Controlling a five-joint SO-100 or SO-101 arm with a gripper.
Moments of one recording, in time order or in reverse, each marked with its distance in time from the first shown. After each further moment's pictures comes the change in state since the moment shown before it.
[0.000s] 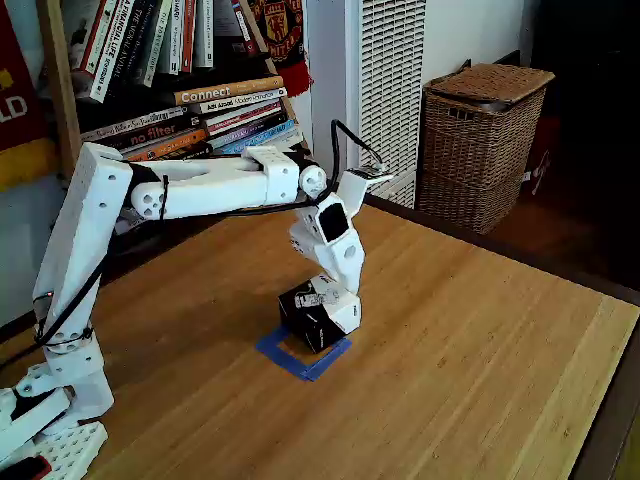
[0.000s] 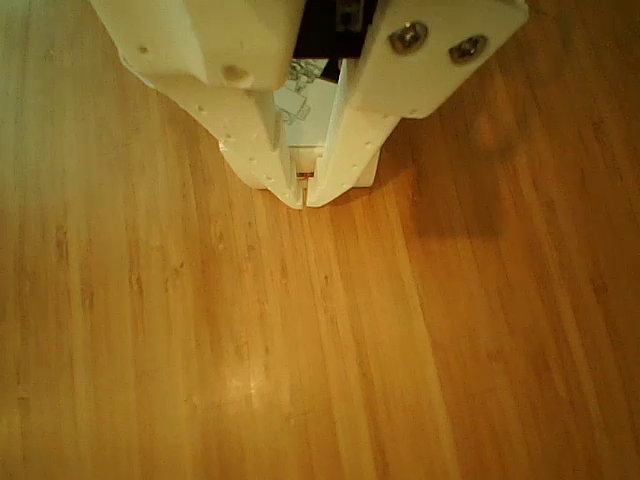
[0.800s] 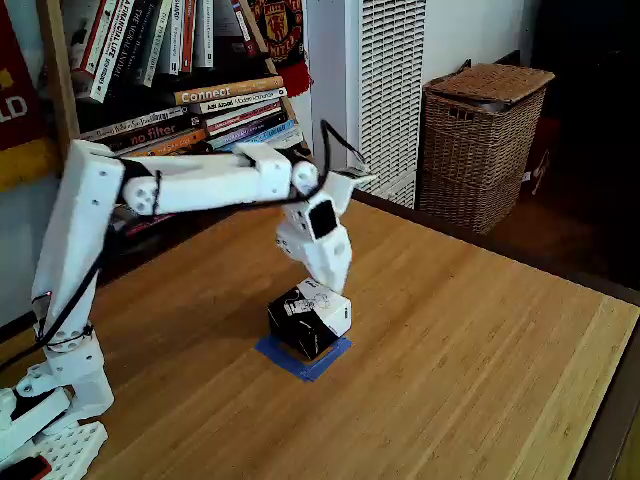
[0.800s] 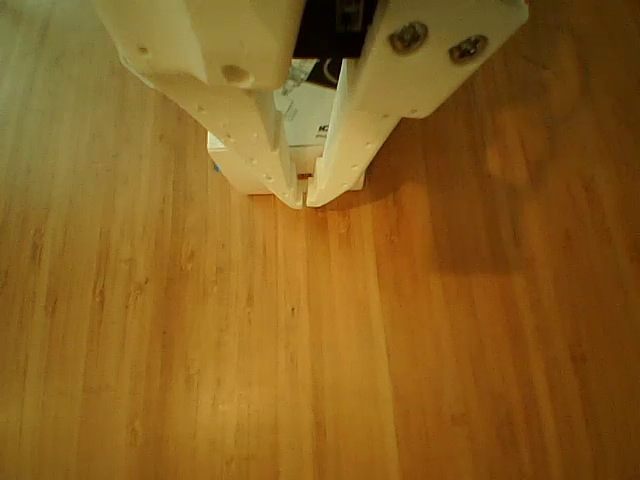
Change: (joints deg) arm -1.7 3.4 4.0 3.1 -4.7
